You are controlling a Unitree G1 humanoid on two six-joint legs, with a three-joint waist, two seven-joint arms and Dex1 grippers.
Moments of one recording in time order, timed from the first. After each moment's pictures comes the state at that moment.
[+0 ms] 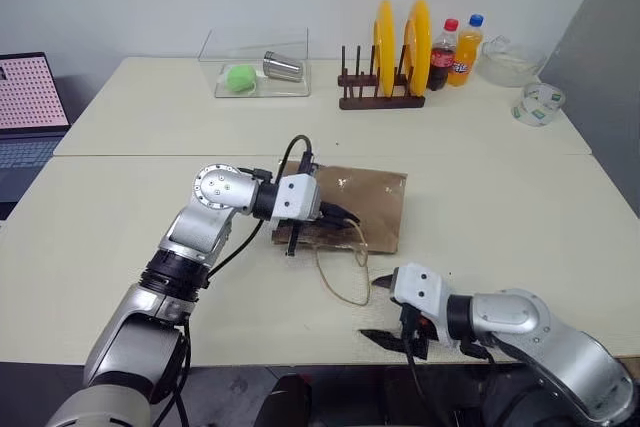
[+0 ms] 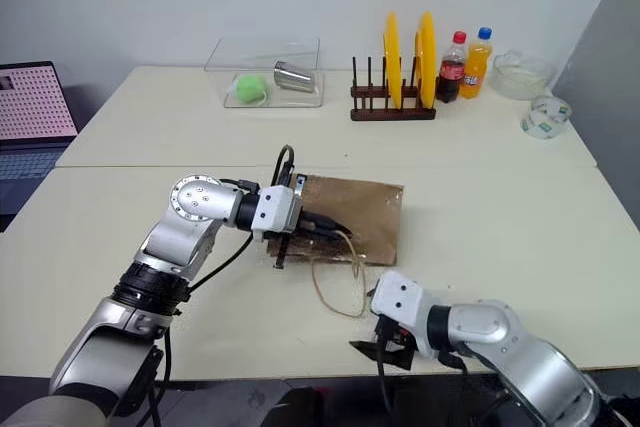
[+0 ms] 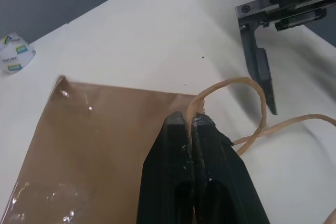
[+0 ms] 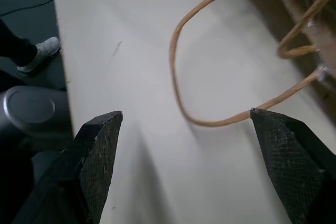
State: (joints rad) left arm -0.72 0.54 -0.28 0.26 -0.22 -0.18 -1.39; right arm -0.13 -0.67 0.39 -0.76 0.26 0.86 0.66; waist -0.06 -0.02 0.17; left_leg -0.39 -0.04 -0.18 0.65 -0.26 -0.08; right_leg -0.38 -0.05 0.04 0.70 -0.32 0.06
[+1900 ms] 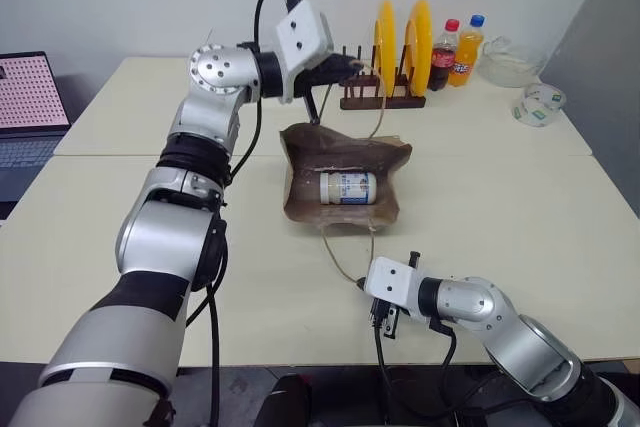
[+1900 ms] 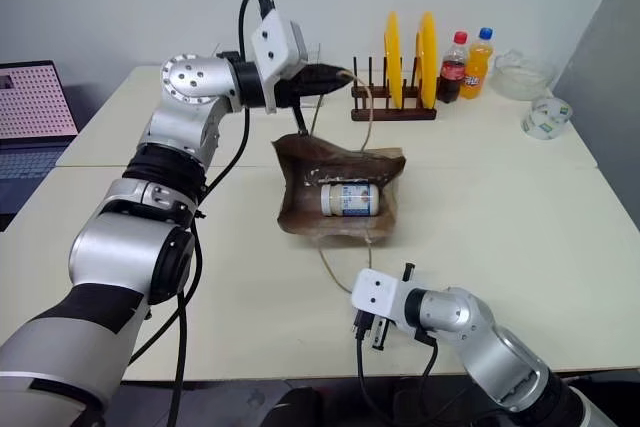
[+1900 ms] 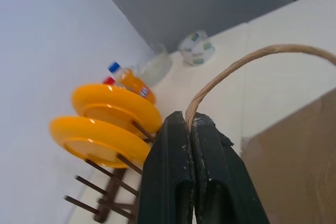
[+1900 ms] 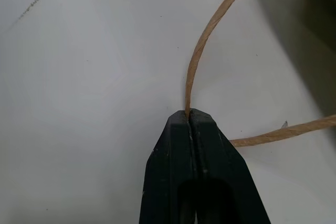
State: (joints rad) left arm -1.36 0.41 -0.13 1.00 -0.06 -0.33 -1.06; right arm -0.21 -0.61 0.58 -0.57 -0.09 0.70 0.65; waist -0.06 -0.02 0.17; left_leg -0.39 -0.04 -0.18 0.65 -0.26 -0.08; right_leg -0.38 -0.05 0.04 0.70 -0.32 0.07
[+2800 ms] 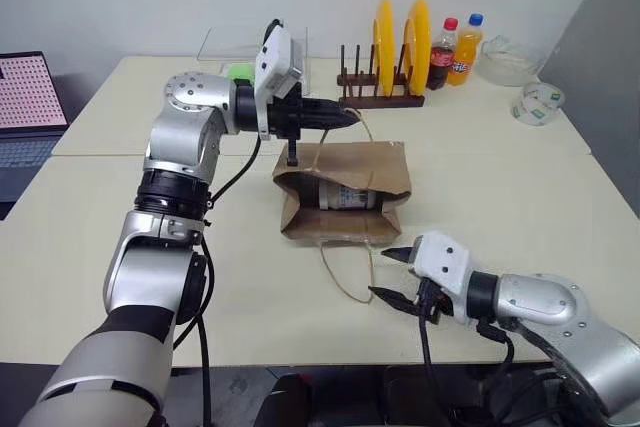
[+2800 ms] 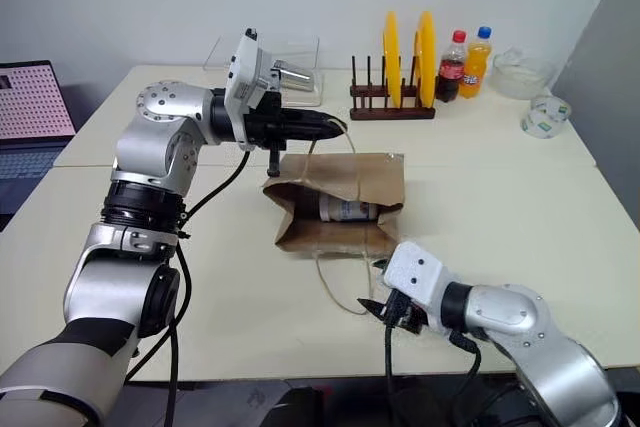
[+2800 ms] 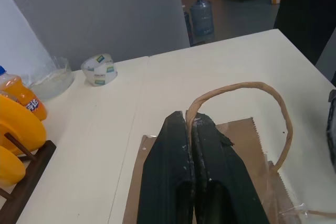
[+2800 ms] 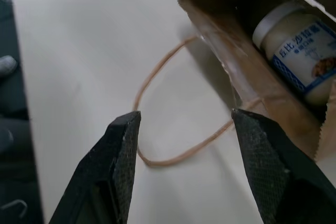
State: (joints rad) left arm -1.11 0.48 -0.07 0.49 -0.31 0.21 -1.39; right arm -0.16 -0.59 0.12 -0.96 0.28 1.05 0.72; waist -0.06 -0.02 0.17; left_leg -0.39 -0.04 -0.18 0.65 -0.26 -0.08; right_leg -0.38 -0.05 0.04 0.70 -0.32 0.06
